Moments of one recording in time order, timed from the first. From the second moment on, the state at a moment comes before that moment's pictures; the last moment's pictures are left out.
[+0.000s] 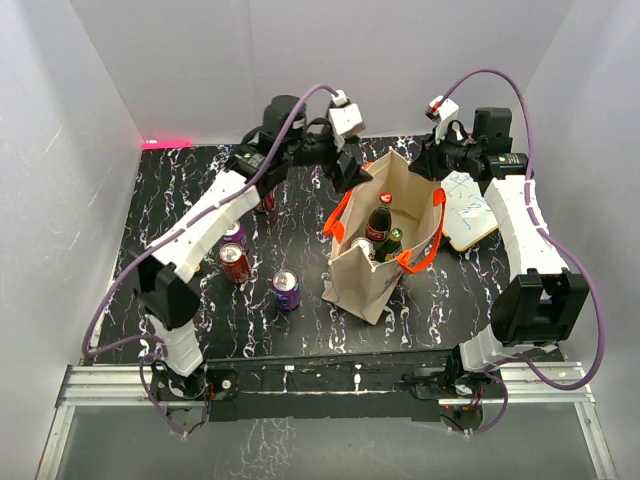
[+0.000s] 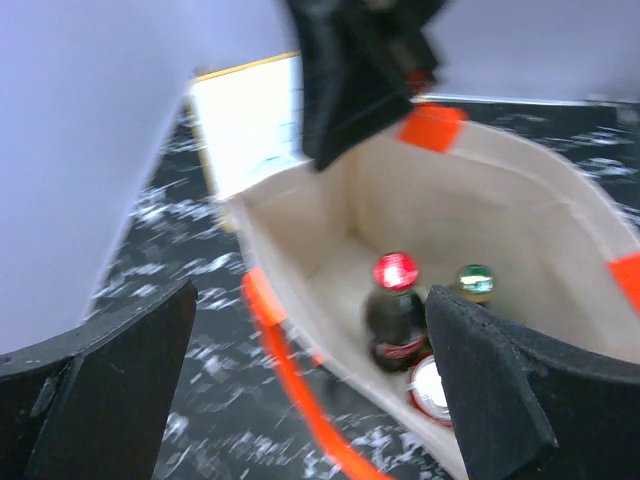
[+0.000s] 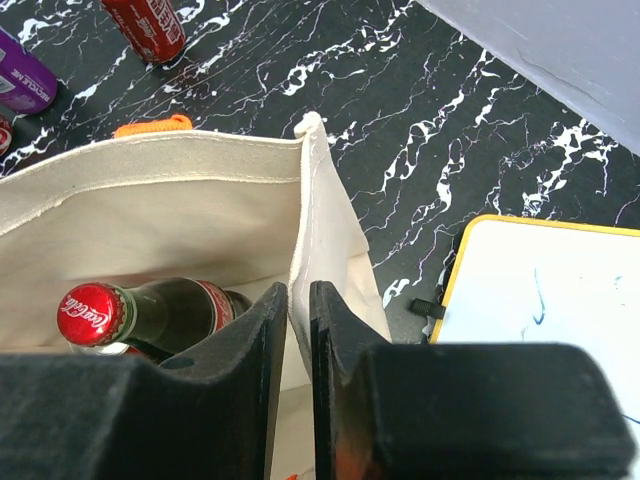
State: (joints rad) left arm -0.65 1.84 1.92 -0.37 0.69 0.34; right arm -0.02 1.54 1.54 -0.59 -0.71 -0.39
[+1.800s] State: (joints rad) left arm -0.26 2.12 1.79 -0.58 0.03 0.02; right arm 0.03 1.50 1.50 -0.52 -0.63 -0.25
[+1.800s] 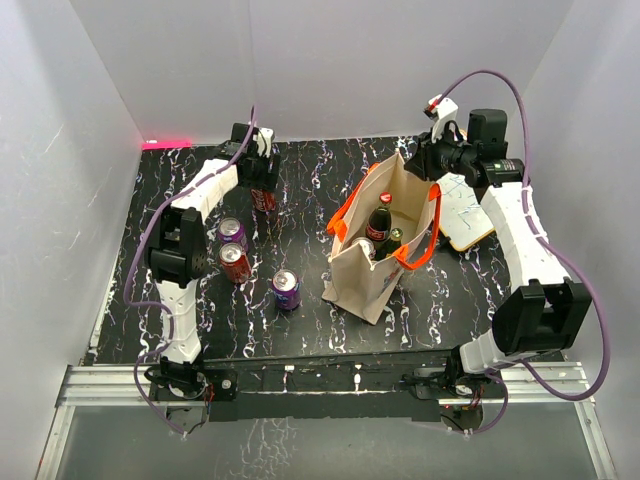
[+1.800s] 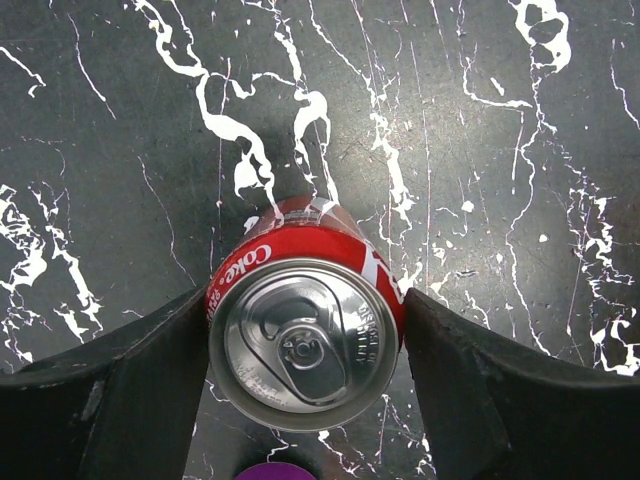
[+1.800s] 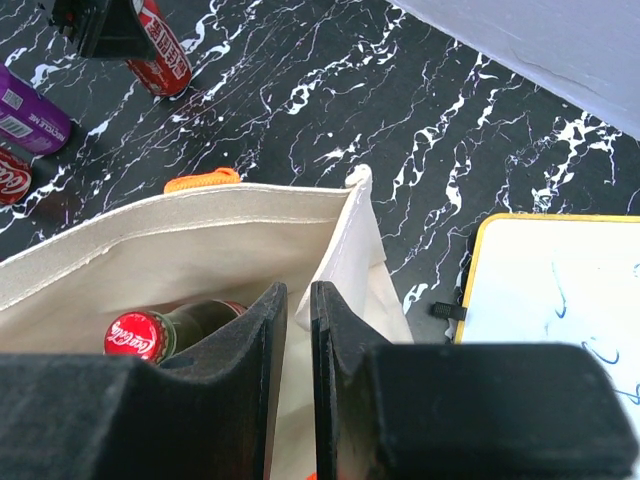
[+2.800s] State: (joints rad) left arm -0.42 2.03 2.09 -0.53 0.46 0.11; right arm 0.03 1.45 1.50 -0.59 -0.61 -0.38
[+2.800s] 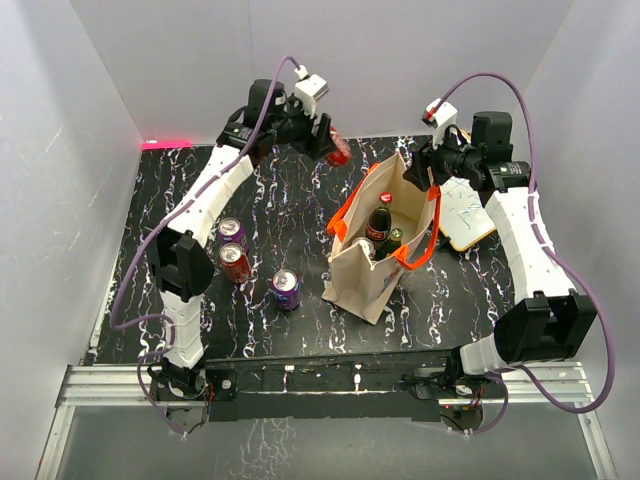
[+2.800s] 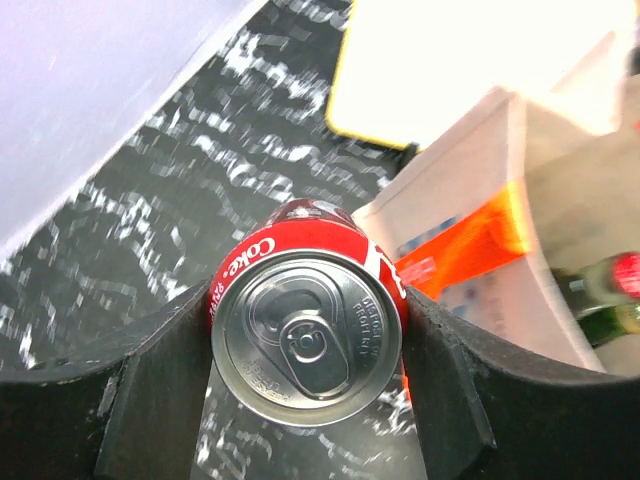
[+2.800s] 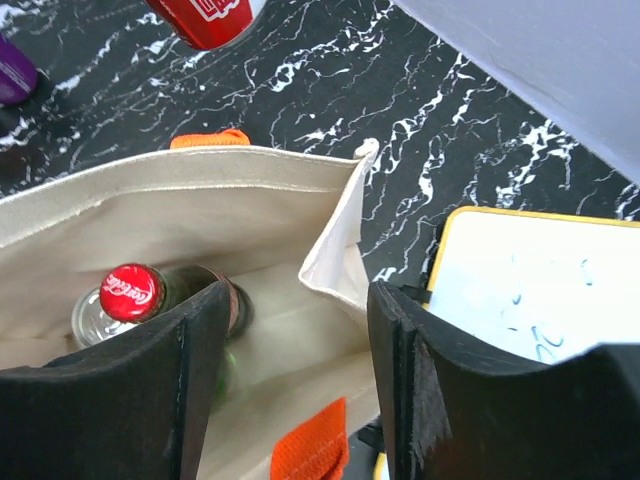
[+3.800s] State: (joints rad) left arm -0.67 2.02 2.27 -0.50 0.72 0.09; right arm 0.03 1.52 1.57 -0.67 -0.47 -0.54
